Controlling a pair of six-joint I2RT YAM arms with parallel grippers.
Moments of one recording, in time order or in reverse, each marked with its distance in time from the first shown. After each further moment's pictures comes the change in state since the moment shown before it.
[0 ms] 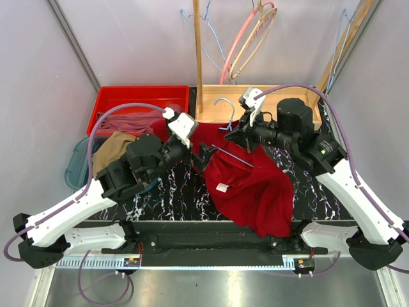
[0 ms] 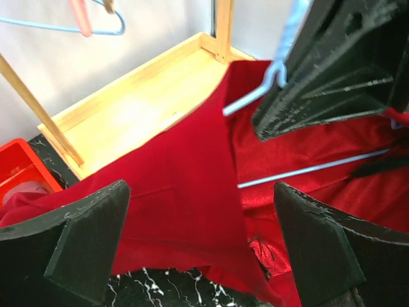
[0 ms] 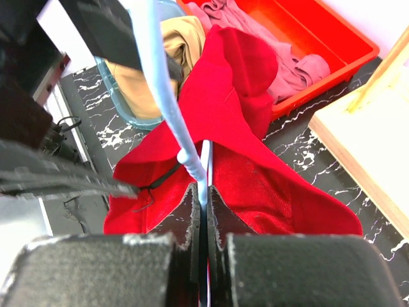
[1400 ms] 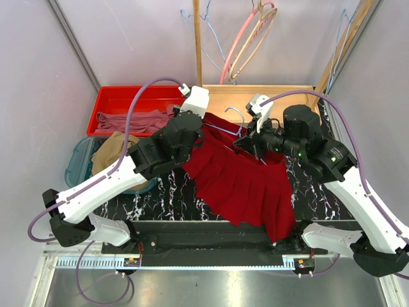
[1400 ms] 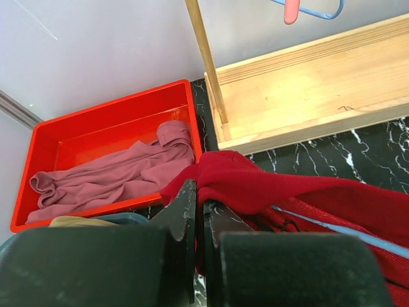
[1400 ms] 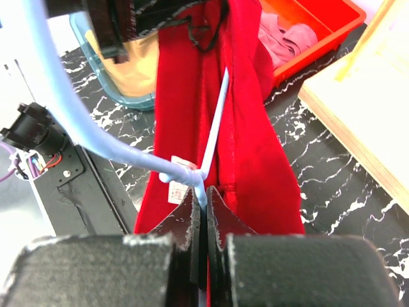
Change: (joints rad) left arm 0.005 0.338 0.328 -0.212 -0.673 -0.029; right arm 0.000 -0.063 -0.018 -0.112 0.063 -0.001
